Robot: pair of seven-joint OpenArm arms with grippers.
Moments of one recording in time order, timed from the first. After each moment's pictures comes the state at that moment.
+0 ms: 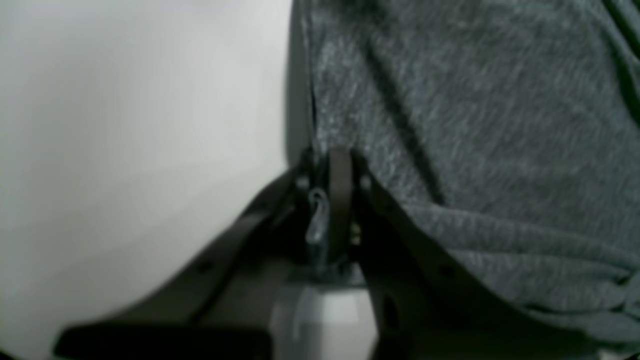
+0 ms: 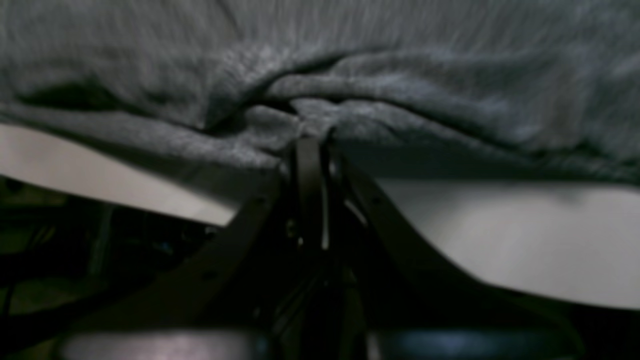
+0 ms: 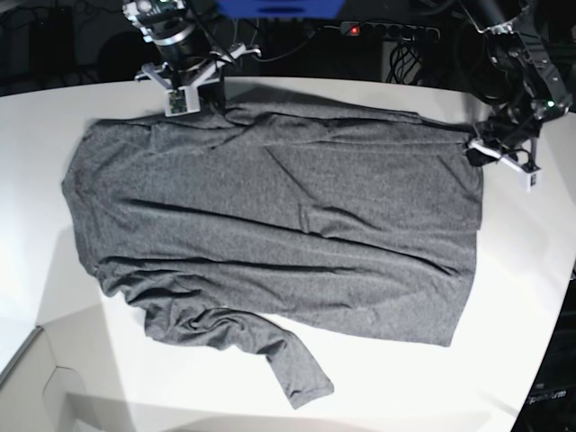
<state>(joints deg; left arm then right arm) 9.2 -8.9 -37.9 84.2 -27.9 -25.0 56.4 -42.4 -6.5 1.5 113.6 0.5 16.0 -22.8</state>
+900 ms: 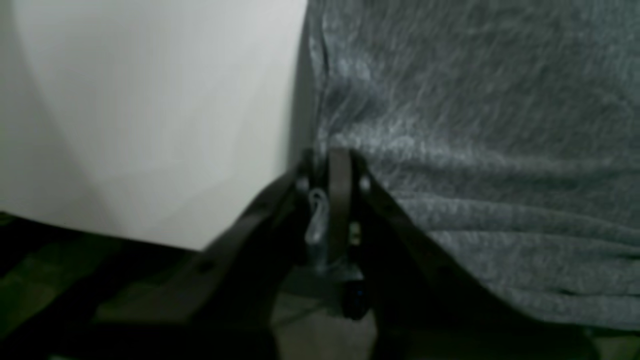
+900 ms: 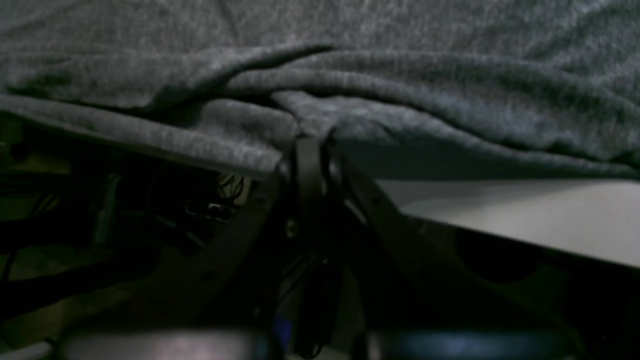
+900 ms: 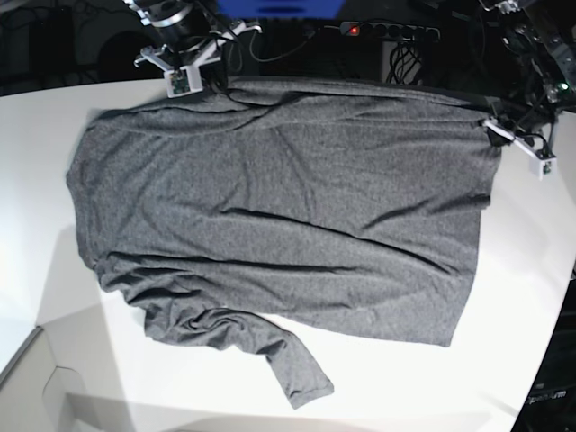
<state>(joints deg) 14.7 -9.5 -39.5 98.7 -24.8 -25.0 63.2 -47.1 -4.0 -0.4 115.4 0.6 16.1 -22.9</state>
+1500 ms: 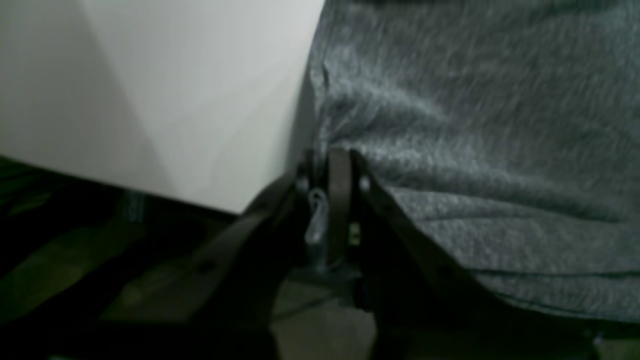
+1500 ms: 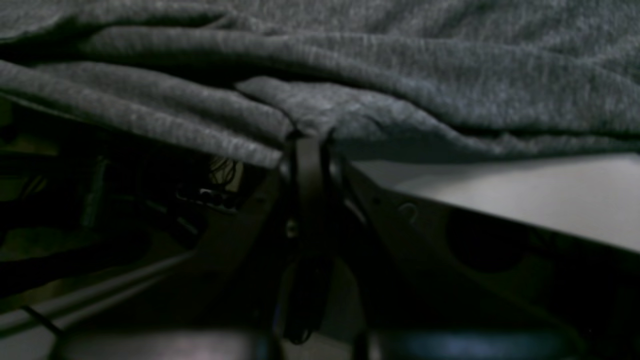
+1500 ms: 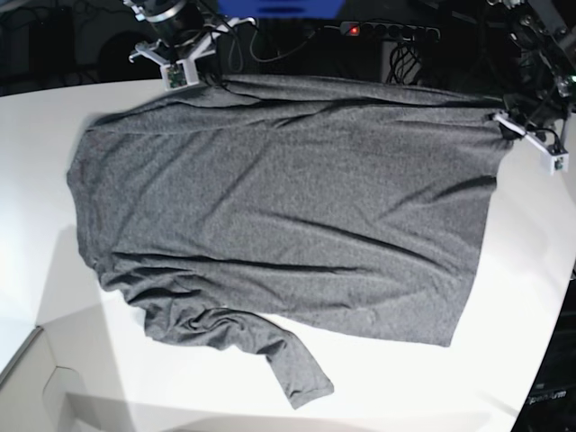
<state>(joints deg) 15.6 -9.2 -42.9 104.0 -25.0 -25.0 69.0 -48.3 -1.9 -0.1 115.4 0.6 16.1 -22.8</state>
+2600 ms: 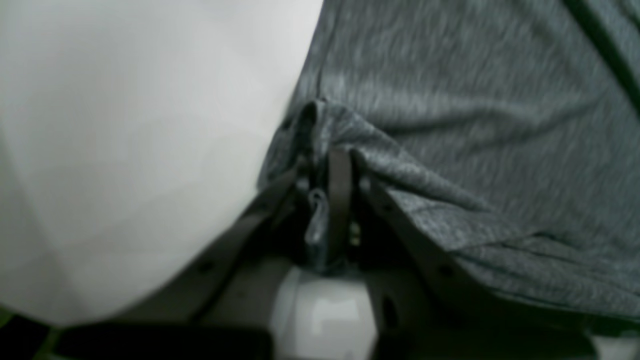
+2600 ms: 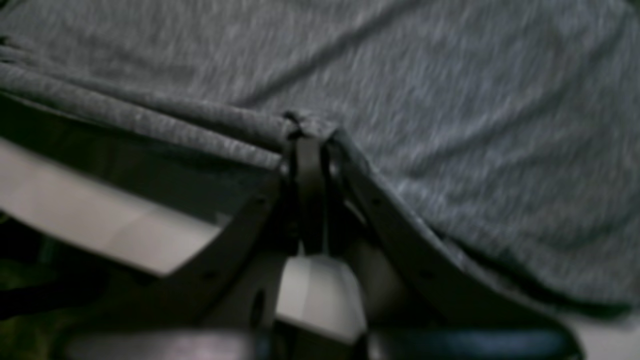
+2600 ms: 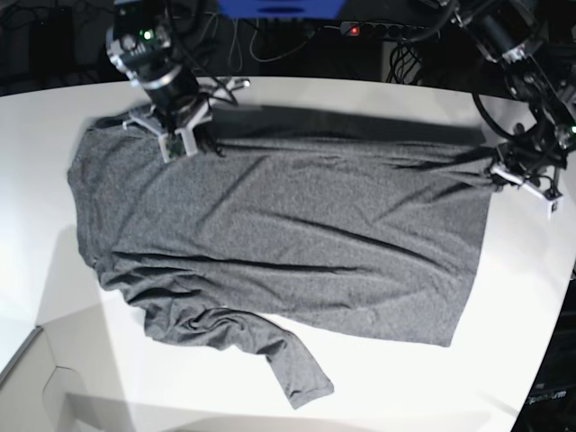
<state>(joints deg) 0.0 -9.4 -42.6 89.7 -23.9 -24.4 69.2 -30.5 -0.7 -0.1 115.4 0.6 16.1 -35.6</state>
